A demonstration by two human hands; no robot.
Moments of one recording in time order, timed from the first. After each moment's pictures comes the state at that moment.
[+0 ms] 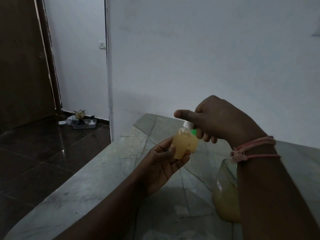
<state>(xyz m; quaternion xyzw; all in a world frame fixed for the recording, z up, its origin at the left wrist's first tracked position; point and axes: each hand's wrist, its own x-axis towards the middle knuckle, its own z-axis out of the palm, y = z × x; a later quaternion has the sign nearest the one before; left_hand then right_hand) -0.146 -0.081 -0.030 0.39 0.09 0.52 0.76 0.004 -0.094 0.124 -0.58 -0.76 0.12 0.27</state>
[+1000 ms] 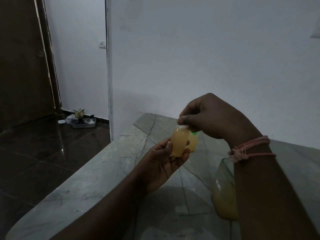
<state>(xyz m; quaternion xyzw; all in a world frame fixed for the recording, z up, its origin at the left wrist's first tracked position) -0.148 -0.079 -0.030 0.35 0.06 0.52 0.78 0.003 -0.087 0.122 -0.51 -0.80 0.12 0.30</state>
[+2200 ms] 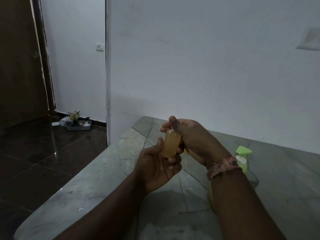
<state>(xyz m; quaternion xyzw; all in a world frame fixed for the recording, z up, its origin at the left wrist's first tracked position) -0.151 -0.075 -0.037 0.36 -0.02 0.46 0.81 -0.023 -0.085 0.071 -0.41 -0.68 0.44 0.42</state>
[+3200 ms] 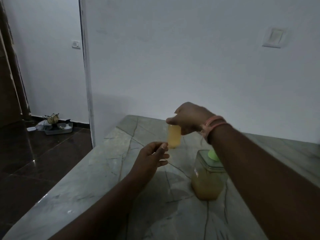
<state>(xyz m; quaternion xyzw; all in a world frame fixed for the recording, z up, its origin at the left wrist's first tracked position) -0.126 -0.079 -0.041 0.57 0.37 0.54 0.49 -0.003 -0.082 0.130 -0.67 -0.70 0.14 0.21</state>
